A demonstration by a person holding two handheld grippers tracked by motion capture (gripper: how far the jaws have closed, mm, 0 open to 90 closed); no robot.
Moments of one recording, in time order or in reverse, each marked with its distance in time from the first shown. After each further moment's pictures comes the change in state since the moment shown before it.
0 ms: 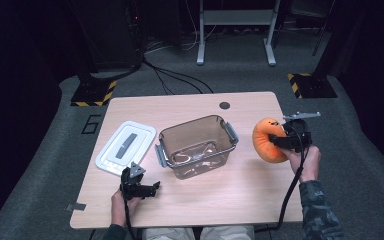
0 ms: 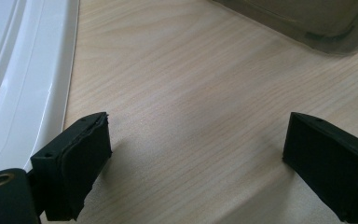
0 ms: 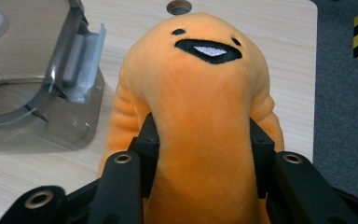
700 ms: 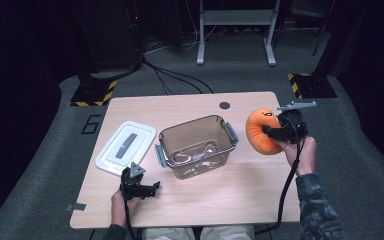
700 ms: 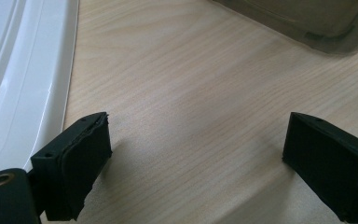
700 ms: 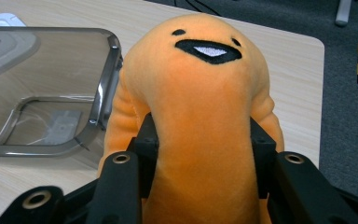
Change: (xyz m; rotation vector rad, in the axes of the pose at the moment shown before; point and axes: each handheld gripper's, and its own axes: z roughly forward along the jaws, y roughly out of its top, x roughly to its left) left arm 0.000 0.000 0.000 -0.001 -0.001 -0.005; right arm 0.021 0.030 -0.015 -0.048 0.030 -0.062
